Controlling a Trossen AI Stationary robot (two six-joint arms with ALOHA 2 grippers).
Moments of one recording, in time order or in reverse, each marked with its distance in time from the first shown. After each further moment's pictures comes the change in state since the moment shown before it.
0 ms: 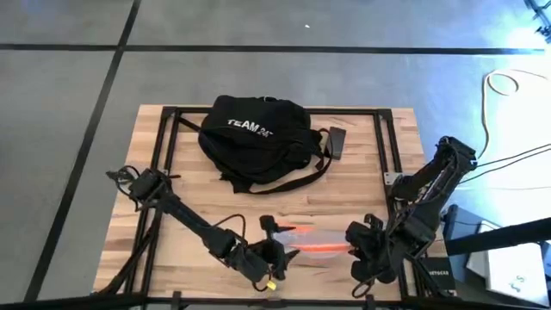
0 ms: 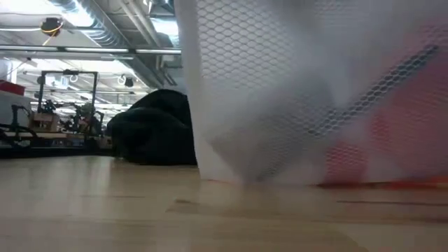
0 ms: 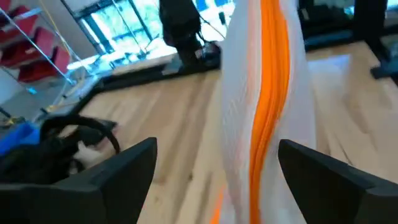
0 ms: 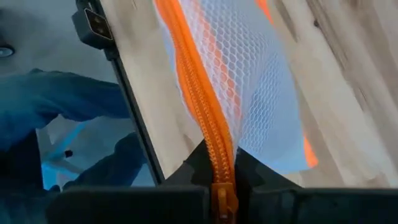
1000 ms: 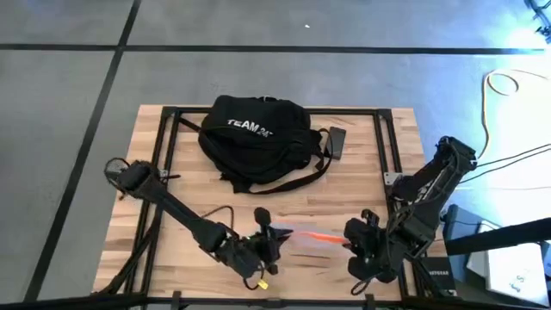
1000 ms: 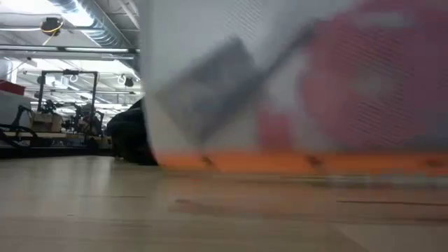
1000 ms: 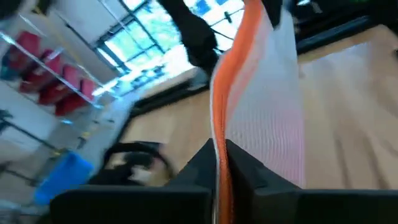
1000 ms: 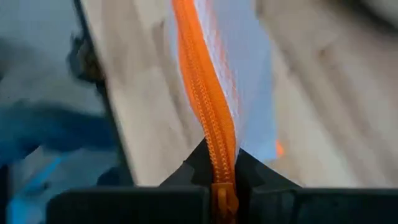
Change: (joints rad) left arm -0.002 -0.163 0.000 -0.139 -0.055 0.231; right arm 0.000 0.000 0.000 -0.010 0.190 -0.043
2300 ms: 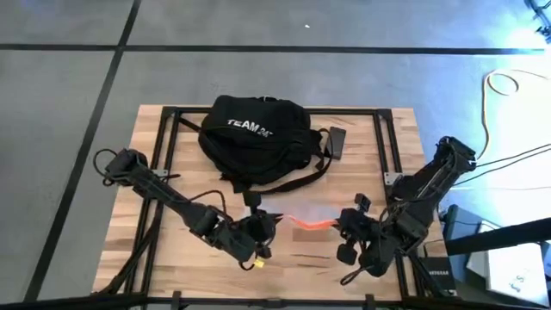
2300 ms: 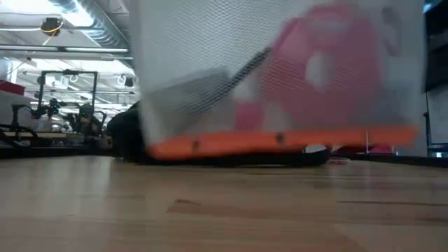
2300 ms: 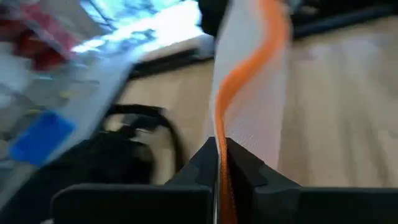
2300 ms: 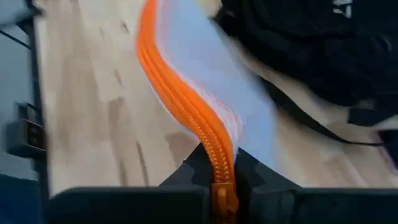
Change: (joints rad) left arm 0.043 -0.116 0.002 -0.327 0.116 -0.283; right arm -0.060 0.017 -0.001 -0.014 0.279 -0.149
